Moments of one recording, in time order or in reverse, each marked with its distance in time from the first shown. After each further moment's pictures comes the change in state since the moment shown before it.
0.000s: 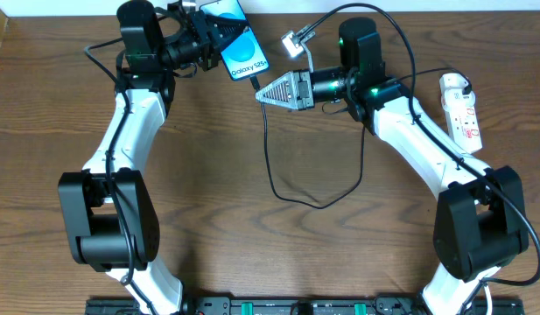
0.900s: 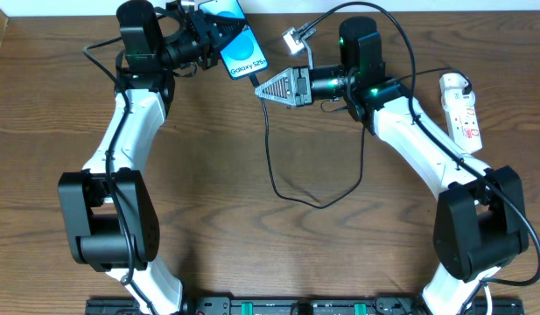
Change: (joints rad) left arm 0.000 0.000 0.000 0.003 -0.016 0.010; right arm 0.000 0.000 0.000 0.025 0.052 0.044
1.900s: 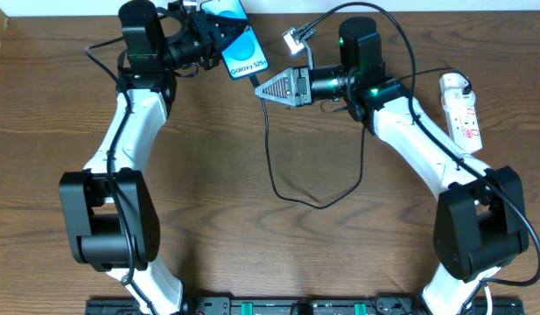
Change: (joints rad) left arm -0.008 0.000 0.000 -0.001 0.002 0.003; right arm 0.000 0.000 0.000 -0.033 0.005 0.014
